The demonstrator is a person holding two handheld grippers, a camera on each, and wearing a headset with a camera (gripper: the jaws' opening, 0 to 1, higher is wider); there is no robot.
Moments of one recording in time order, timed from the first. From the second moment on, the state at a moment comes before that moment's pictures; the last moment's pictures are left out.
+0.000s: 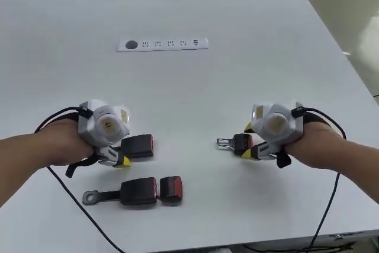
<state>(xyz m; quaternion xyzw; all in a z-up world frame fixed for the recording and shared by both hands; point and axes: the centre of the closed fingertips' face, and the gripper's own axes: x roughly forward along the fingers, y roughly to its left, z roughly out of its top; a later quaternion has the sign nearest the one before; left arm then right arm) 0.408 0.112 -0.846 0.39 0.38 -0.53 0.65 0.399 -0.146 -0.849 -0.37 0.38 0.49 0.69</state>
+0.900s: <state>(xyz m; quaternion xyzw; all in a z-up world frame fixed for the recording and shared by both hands) 0.402 0.110 -0.851 0.37 0.40 -0.55 0.63 0.403 -0.146 -0.855 -0.40 0.38 0.52 0.66</state>
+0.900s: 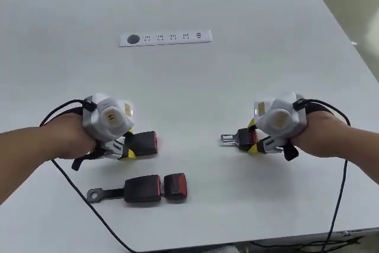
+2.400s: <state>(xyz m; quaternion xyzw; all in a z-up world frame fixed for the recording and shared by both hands) 0.409 0.114 -0.858 0.40 0.41 -0.54 0.62 0.409 0.012 -0.854 -0.40 0.33 0.57 0.64</state>
